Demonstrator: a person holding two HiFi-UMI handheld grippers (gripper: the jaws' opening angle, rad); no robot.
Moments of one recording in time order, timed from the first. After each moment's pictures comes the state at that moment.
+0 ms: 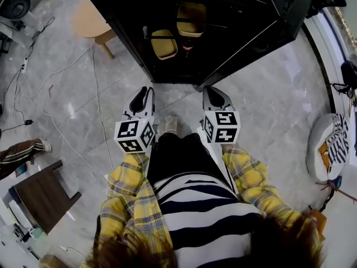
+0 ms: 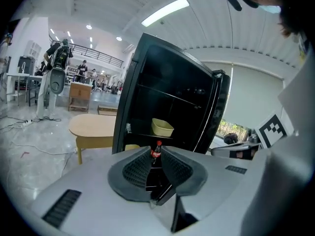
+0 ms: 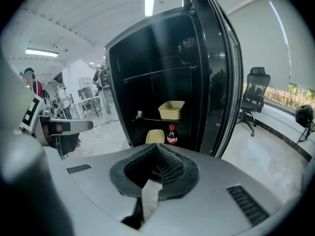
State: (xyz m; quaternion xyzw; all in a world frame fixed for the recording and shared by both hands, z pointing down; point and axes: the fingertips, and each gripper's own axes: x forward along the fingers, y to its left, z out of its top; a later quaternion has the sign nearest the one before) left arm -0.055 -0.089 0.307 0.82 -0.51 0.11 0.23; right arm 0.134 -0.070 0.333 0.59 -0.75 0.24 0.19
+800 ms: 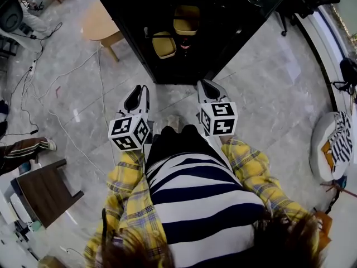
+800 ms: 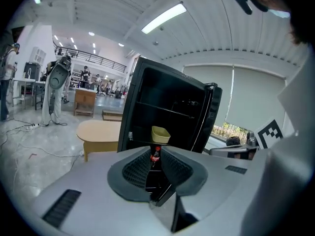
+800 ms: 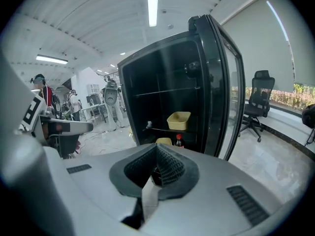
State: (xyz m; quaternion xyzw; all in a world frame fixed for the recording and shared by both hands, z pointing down) left arm -0.062 -0.053 0.250 0.81 -0.54 0.09 0.22; right arm 0.127 -0.050 0.282 0.57 -0.78 0.22 0.16
